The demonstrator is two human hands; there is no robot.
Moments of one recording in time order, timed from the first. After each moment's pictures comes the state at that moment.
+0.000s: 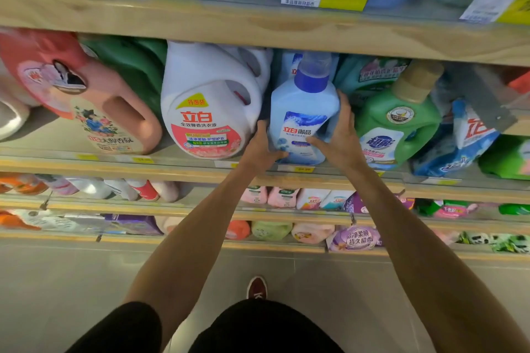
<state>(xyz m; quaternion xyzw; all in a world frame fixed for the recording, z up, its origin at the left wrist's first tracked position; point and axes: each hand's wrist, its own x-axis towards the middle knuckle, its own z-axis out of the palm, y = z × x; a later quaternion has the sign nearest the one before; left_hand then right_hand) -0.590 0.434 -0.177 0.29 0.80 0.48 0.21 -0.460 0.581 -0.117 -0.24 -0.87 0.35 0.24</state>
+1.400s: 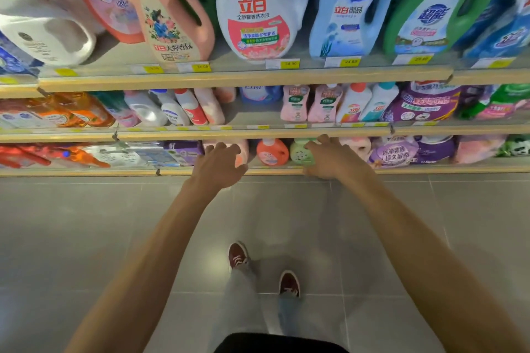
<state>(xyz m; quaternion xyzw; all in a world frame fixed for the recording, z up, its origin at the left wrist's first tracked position) -0.466 0.101 -0.172 0.30 0.92 0.01 0.26 -0.335 0.314 -0.174 -0.21 -0.93 0.12 -0.28</state>
